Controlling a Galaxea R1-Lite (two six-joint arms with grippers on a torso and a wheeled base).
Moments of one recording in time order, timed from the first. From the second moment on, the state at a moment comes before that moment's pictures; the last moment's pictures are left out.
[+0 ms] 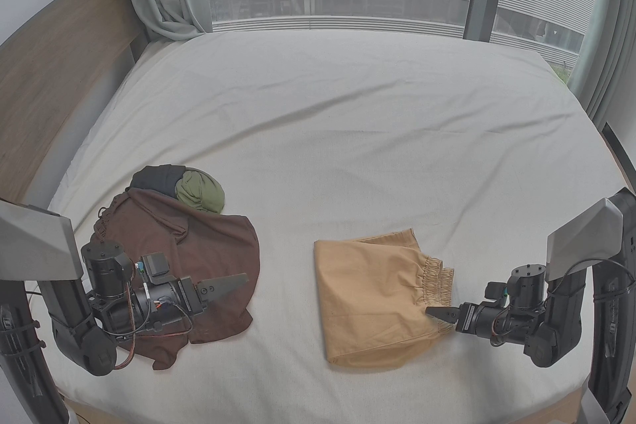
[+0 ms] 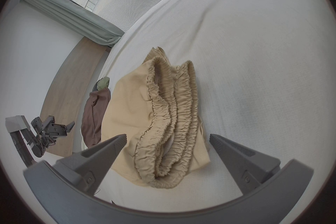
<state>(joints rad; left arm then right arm) -0.19 2.13 -0.24 -1.55 -0.62 -0.61 0.21 2.43 -0.26 -1.54 0.36 0.52</state>
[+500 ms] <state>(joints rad) -0.19 2.13 -0.24 -1.55 -0.62 -0.61 0.29 2.51 -0.32 -1.55 0.29 0.53</state>
